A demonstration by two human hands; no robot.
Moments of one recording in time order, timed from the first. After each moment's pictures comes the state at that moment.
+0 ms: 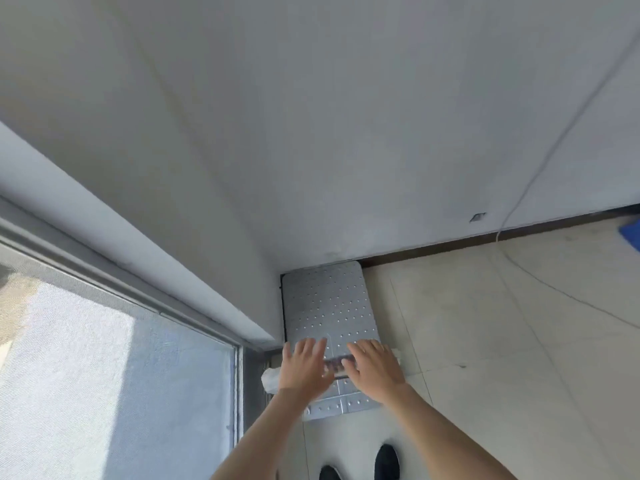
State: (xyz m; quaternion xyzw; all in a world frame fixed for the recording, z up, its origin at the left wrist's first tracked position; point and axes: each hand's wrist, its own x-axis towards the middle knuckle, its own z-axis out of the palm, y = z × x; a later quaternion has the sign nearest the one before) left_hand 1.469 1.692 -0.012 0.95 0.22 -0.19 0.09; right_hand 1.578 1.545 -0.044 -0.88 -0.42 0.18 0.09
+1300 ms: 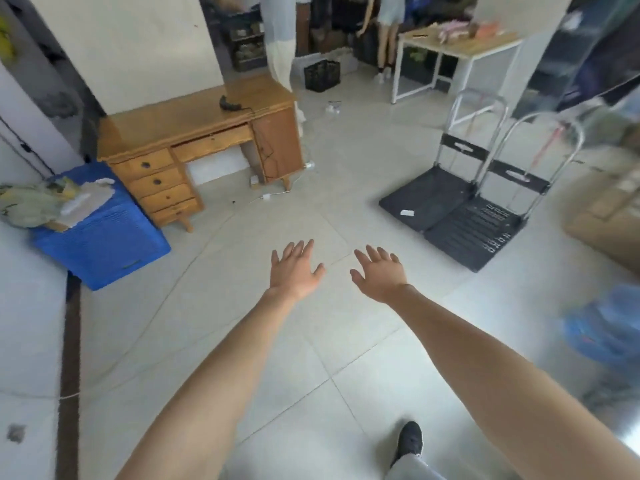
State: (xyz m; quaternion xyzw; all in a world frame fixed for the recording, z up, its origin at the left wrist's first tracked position) left_hand 1.404 1.086 0.176 0.75 -0.65 -0.09 0.04; right_hand 1.201 1.036 0.144 -0.84 0.54 0.02 0.10
